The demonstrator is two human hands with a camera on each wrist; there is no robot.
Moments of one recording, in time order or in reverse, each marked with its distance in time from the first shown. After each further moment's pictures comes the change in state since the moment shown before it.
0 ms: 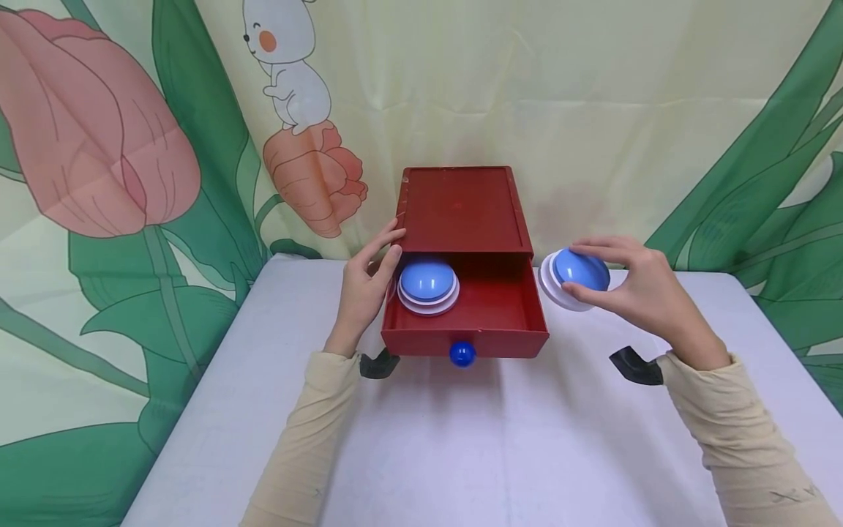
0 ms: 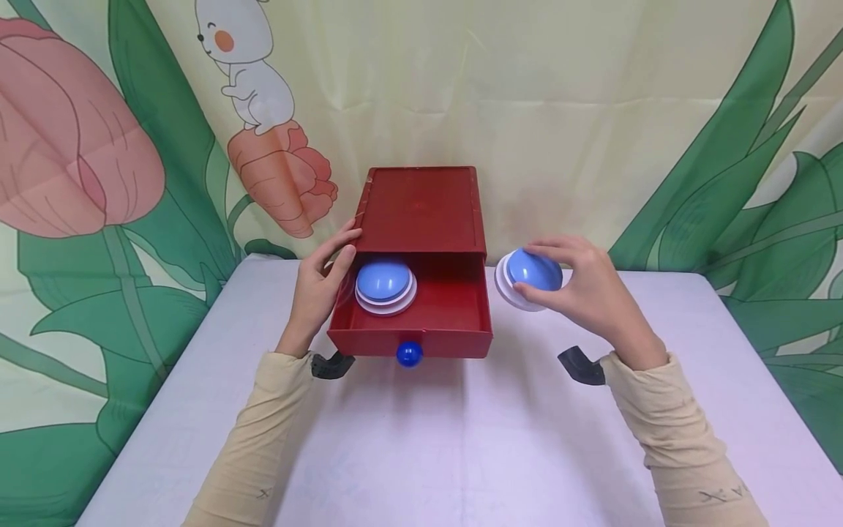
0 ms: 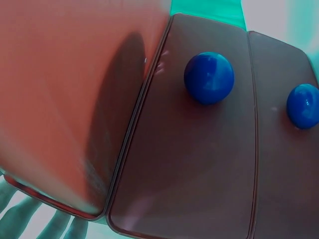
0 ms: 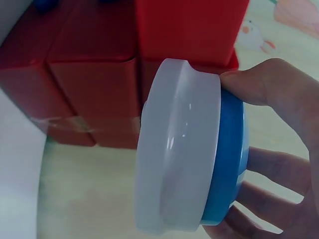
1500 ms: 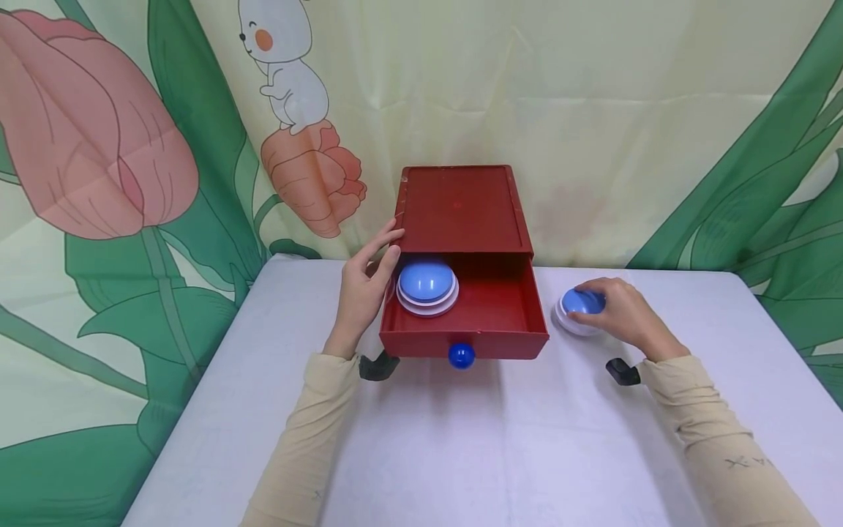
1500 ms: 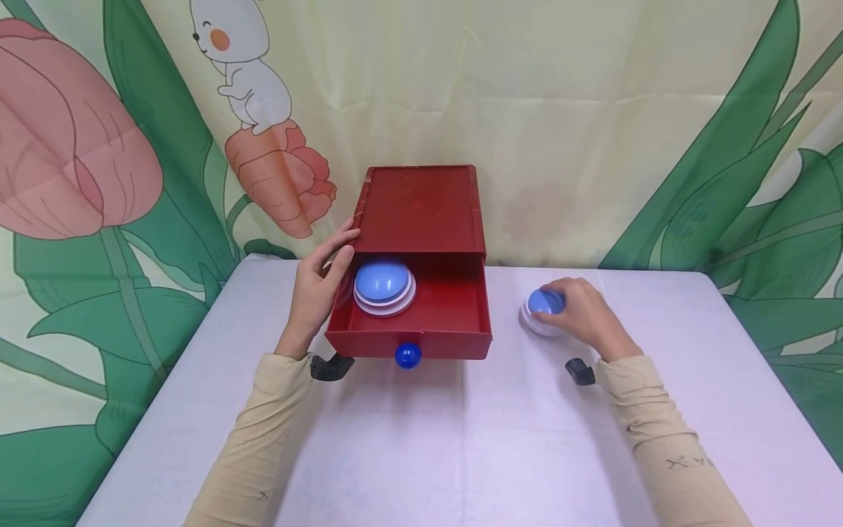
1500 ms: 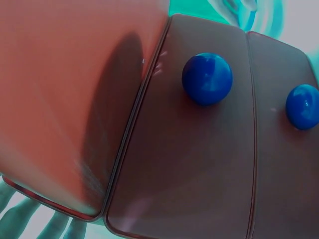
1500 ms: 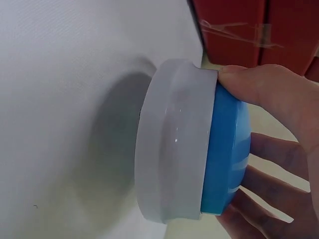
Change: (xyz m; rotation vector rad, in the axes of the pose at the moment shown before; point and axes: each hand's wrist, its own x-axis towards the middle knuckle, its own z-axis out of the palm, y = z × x) left_hand 0.001 -0.001 0.002 -0.006 0.008 -0.008; right_hand -0.014 0.110 0.059 -0.090 -0.281 0.220
